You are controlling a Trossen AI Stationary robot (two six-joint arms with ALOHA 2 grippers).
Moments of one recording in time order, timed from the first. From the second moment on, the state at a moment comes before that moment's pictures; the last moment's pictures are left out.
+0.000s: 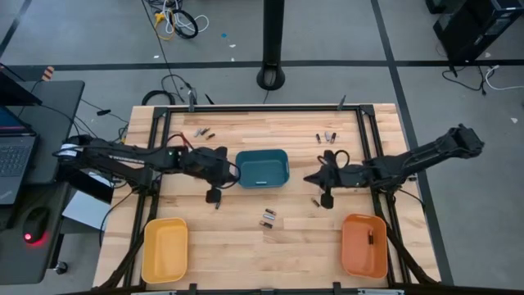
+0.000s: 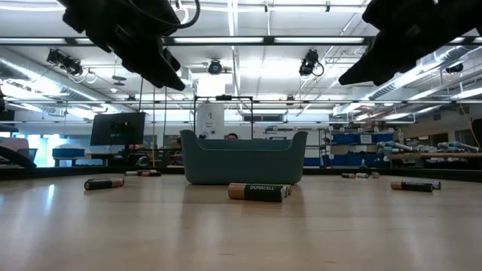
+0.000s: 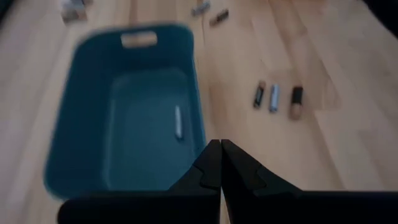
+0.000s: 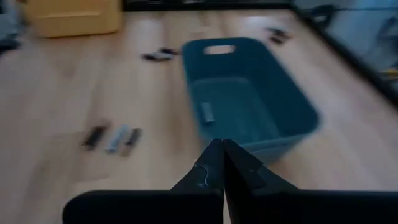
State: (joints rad) left arm -0.01 1.17 0.73 -0.25 0.05 0.04; right arm 0.24 0.96 0.48 -0.05 0.41 0.17
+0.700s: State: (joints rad) left arm -0.07 1.17 0.78 -0.54 -0.05 -0.32; right arm -0.02 0.88 0.21 0.40 0.25 -0.01
